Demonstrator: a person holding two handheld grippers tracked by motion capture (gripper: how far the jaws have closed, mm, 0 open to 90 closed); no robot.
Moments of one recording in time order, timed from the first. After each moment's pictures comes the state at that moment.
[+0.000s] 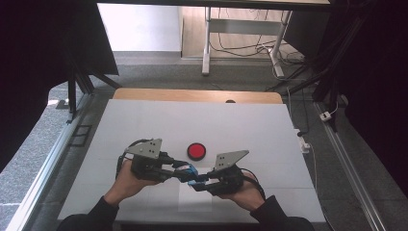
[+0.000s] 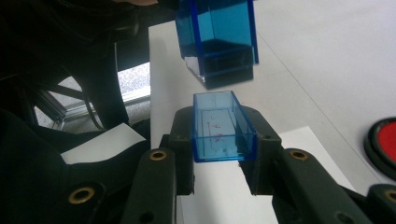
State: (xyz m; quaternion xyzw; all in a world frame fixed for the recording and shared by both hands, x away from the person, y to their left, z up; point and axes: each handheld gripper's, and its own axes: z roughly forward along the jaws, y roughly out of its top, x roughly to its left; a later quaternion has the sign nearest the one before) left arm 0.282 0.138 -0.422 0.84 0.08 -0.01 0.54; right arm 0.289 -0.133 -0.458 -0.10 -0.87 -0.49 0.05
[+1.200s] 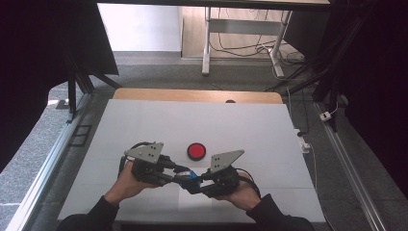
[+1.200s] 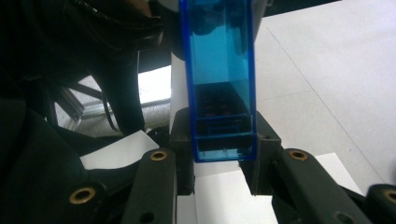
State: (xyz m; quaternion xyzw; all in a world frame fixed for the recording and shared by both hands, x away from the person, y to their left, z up) left arm 0.284 0.136 -0.430 0.83 0.03 -0.05 0.56; right arm 0.284 -0.121 -0.452 -0.06 -0.86 -0.50 0.07
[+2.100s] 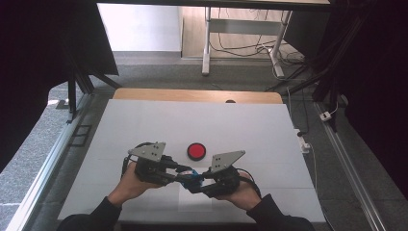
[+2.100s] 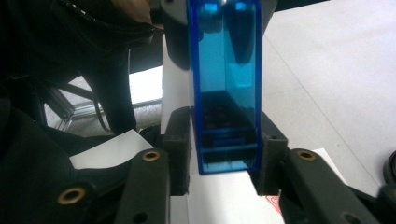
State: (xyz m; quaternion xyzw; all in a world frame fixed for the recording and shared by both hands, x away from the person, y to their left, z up) left arm 0.286 0.130 -0.437 0.83 0.05 -0.05 0.56; right arm 0.286 -0.124 -0.455 -0.07 -0.86 -0.50 0.06
